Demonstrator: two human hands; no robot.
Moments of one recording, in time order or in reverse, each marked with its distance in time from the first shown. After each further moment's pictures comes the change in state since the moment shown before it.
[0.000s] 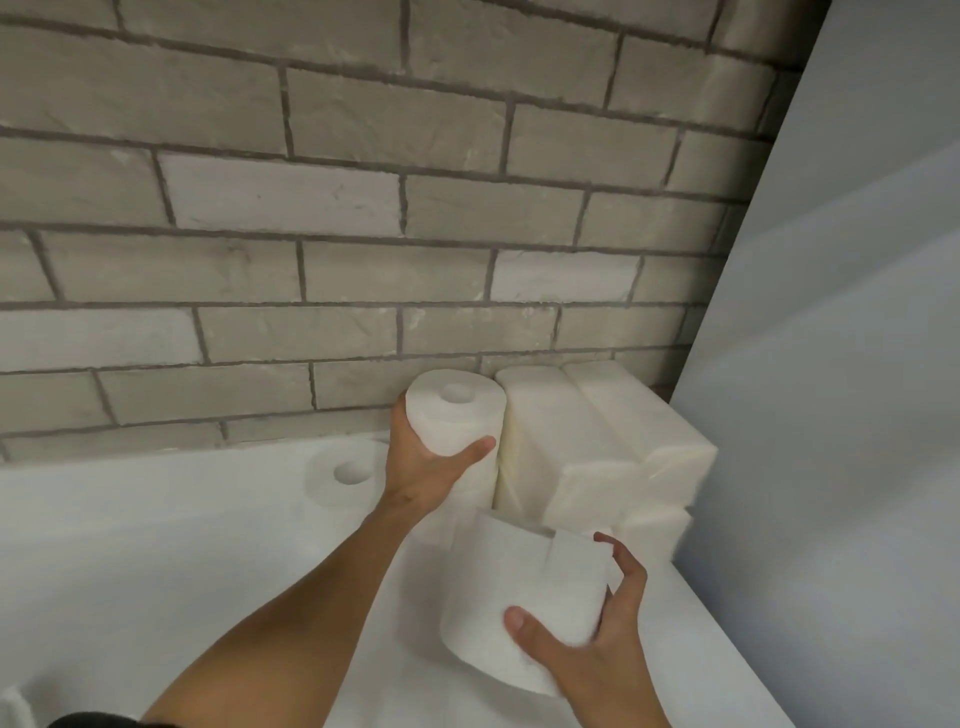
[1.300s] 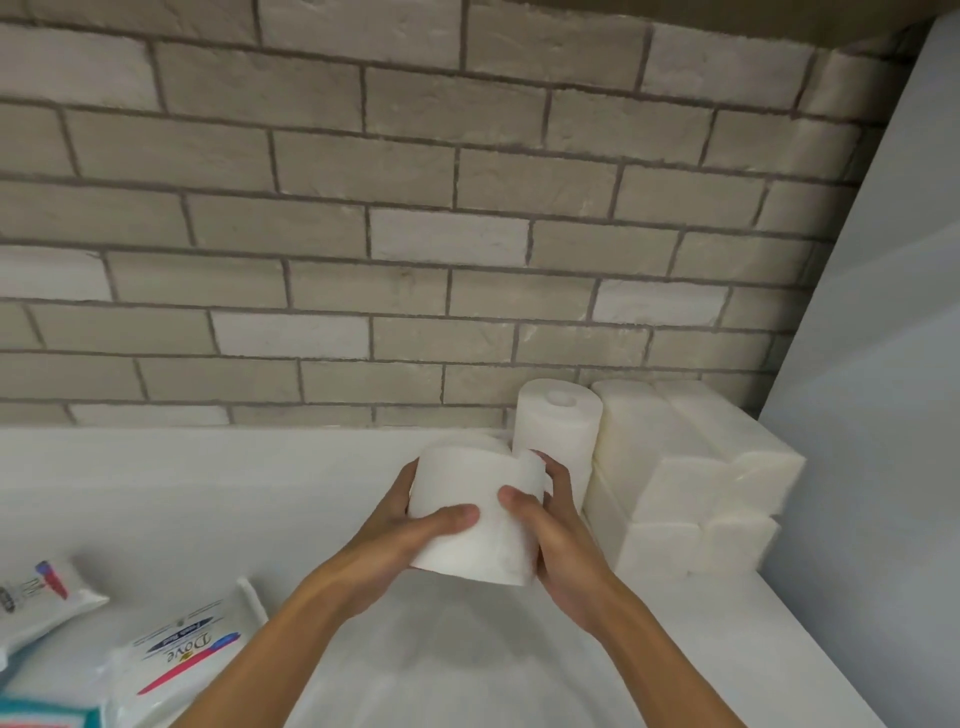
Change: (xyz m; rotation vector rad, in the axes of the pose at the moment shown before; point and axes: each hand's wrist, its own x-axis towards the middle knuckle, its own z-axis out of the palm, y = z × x) left_hand -0.150 0.054 -0.174 -0.194 -0.323 -0.225; right_hand -0.008 -0.054 0.110 0.213 -0.469 0.108
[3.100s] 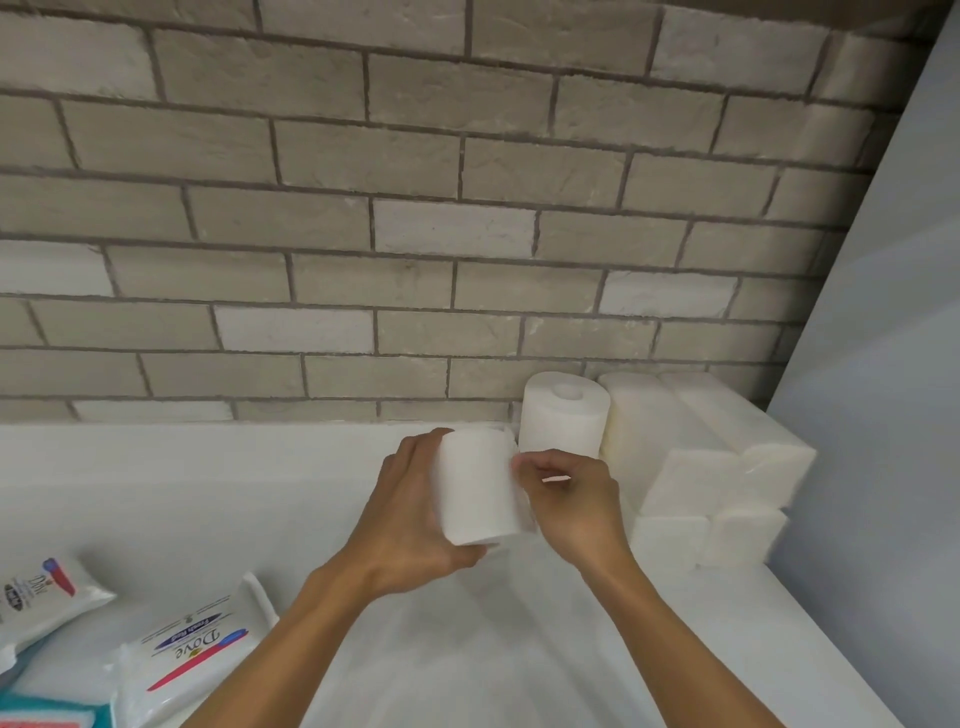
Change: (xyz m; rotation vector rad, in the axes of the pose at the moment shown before) left_hand 0.010 -0.002 -0.005 0.854 0.203 0.455; right_hand 0.015 -0.025 0.009 -0.549 0.435 -0.167
